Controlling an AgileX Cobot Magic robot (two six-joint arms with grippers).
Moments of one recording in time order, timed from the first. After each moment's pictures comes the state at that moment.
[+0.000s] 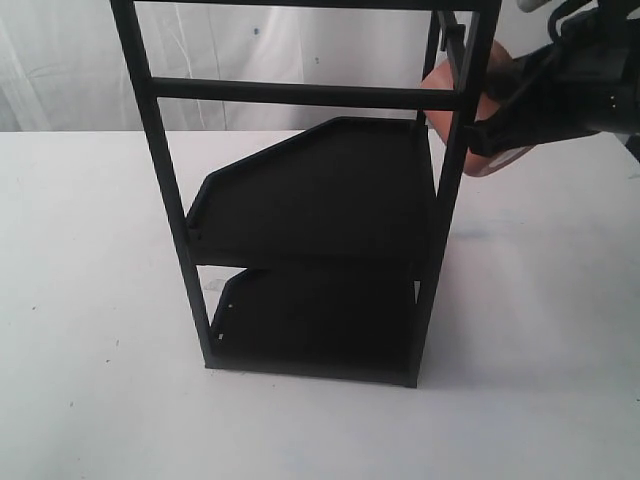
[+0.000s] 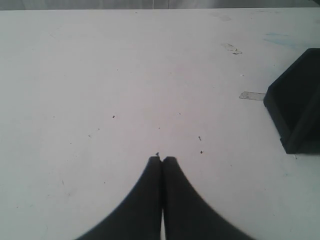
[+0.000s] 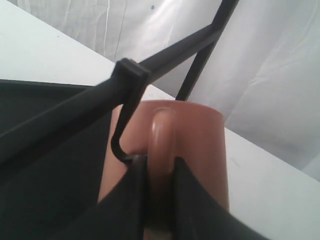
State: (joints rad) left arm 0.07 0.05 0.02 -0.31 0.34 0.26; right arm 0.33 1.16 -0.90 0.30 0.20 -0.58
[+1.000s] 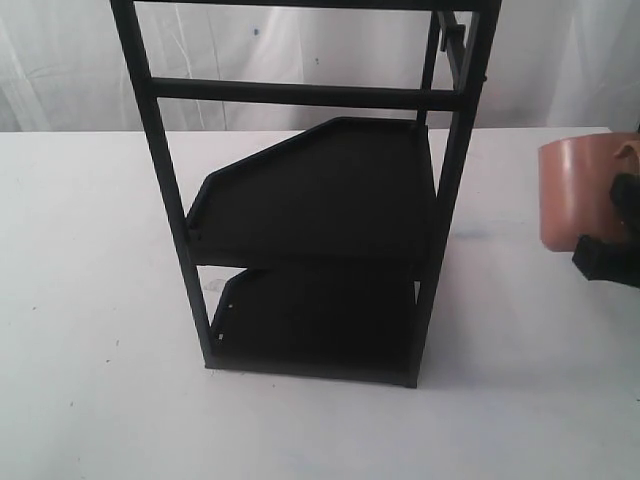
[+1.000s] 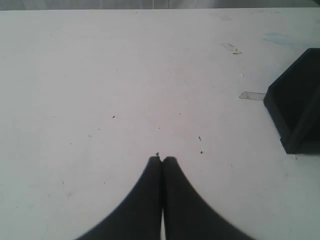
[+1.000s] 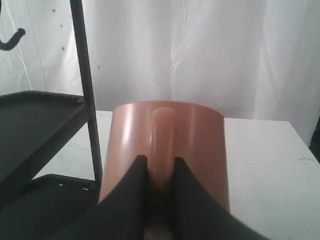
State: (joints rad) left arm 0.07 0.05 0.02 -0.31 0.34 0.26; right arm 0.23 0.87 -0.25 0.21 -0.45 -0.14
